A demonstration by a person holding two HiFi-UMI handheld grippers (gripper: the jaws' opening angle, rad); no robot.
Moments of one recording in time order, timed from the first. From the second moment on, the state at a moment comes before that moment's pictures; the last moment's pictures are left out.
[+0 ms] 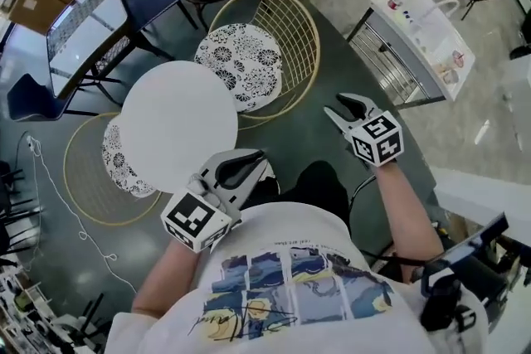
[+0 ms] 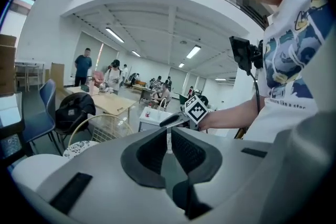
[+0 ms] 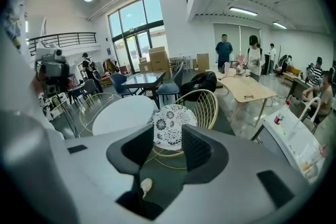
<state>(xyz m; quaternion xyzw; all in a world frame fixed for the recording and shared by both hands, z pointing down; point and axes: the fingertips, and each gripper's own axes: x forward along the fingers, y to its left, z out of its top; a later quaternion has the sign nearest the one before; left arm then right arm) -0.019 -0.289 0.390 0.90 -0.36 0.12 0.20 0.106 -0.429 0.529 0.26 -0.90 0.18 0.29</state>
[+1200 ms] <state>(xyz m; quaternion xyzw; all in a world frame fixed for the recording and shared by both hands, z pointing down) -0.047 -0.404 0.445 0.65 -0.71 0.11 0.25 0.015 -0.745 0.806 0.20 -0.84 0.37 0.35</state>
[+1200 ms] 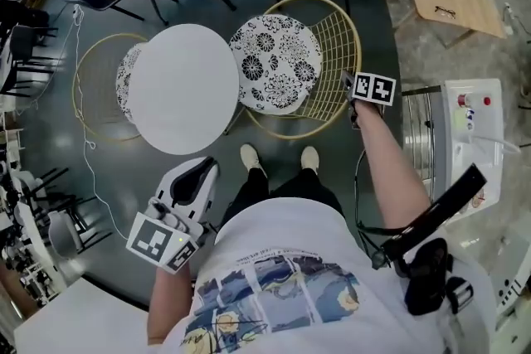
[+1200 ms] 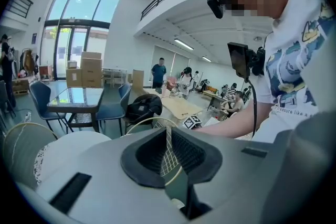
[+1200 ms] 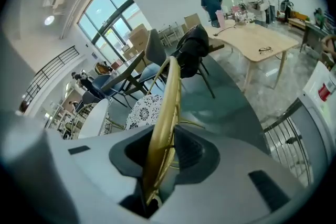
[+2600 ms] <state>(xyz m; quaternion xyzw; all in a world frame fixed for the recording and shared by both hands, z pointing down) -0.169 -0.392 0.421 0.71 -0.64 0.13 0.25 0.094 -0.789 0.766 0.40 -0.77 0.38 0.31</state>
